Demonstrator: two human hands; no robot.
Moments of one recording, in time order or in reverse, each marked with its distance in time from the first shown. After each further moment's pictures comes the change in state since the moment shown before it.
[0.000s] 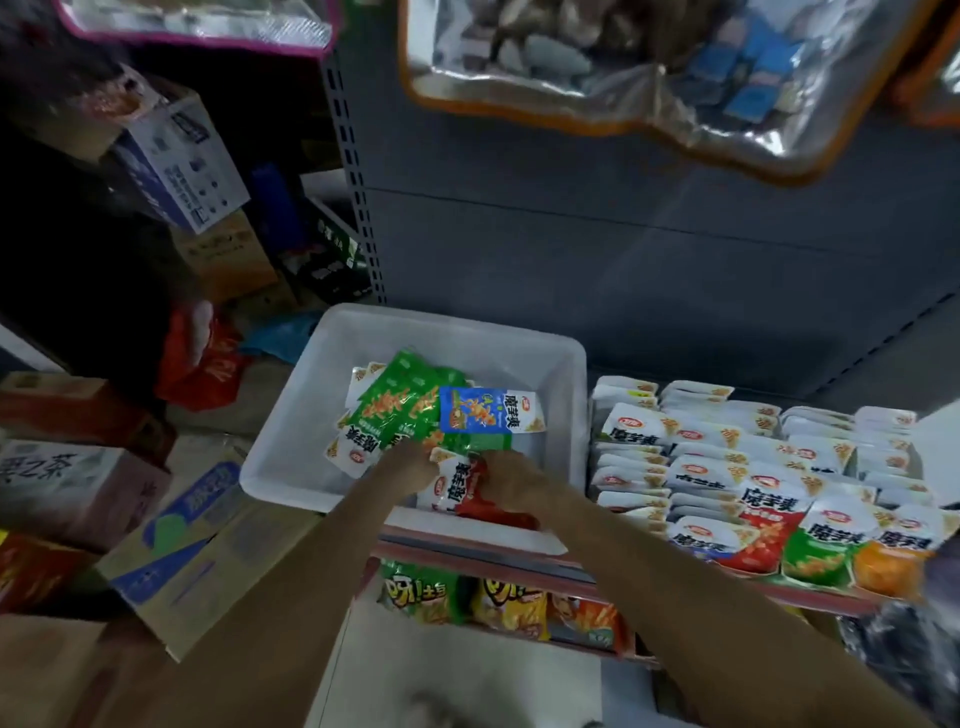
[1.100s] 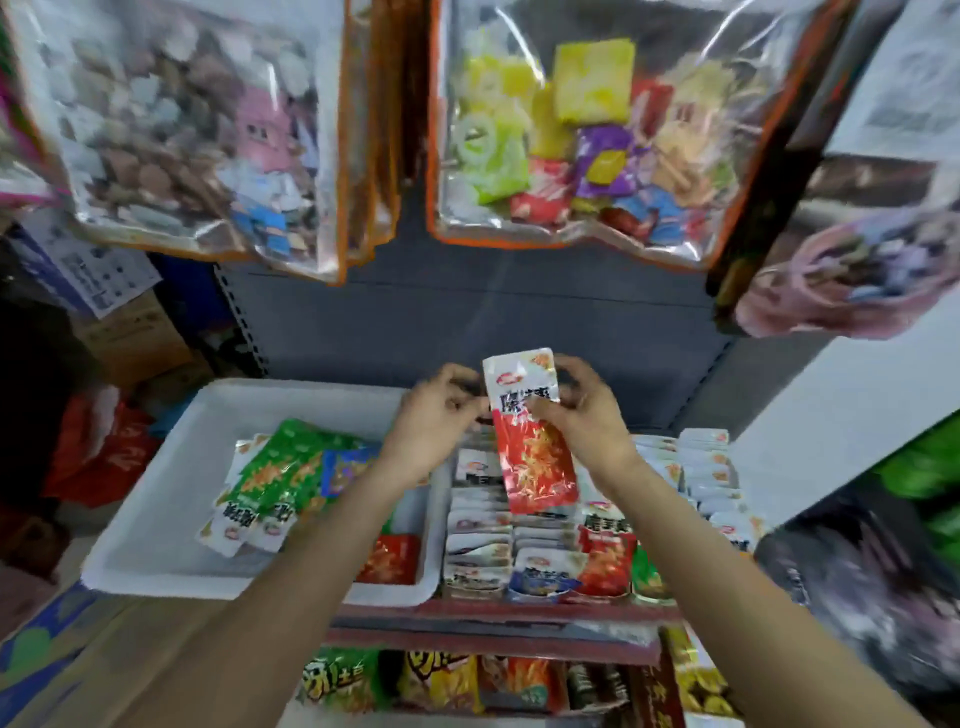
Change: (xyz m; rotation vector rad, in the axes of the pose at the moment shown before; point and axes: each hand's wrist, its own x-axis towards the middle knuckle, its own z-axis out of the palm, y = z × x) left_hand -0.070 0.208 -0.013 -0.559 0.343 0.619; right_hand -0.139 0.133 -0.145 1.088 0.732 -0.230
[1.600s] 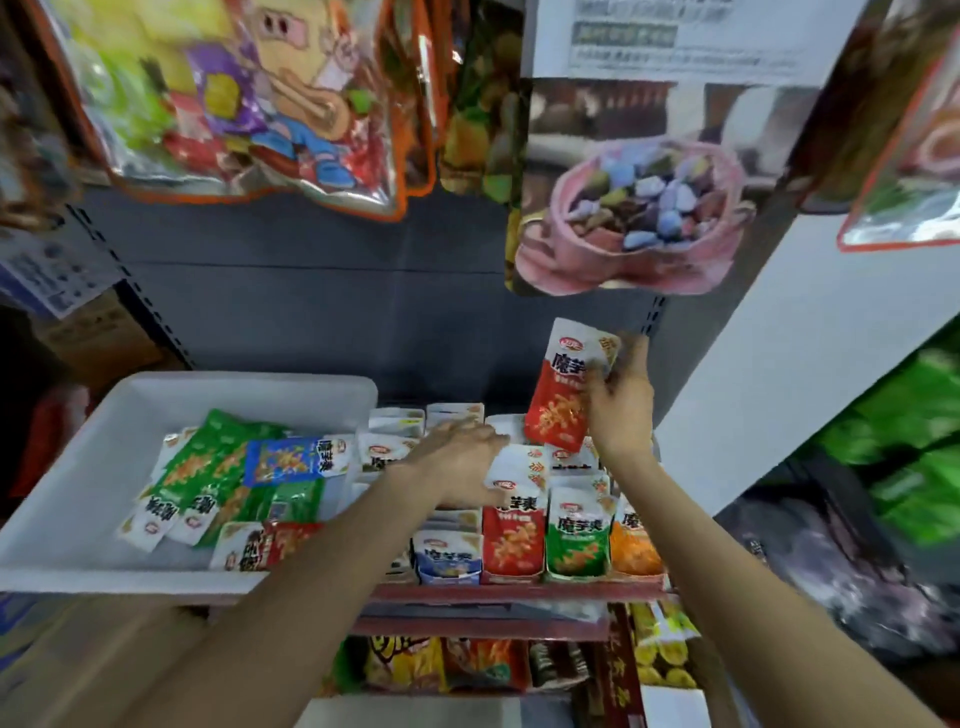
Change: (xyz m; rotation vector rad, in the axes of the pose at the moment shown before) left_hand -0.002 0.008 0.128 1.079 -0.688 0.241; right_hand 0.005 0.046 -0.125 -0.370 0.446 -0.226
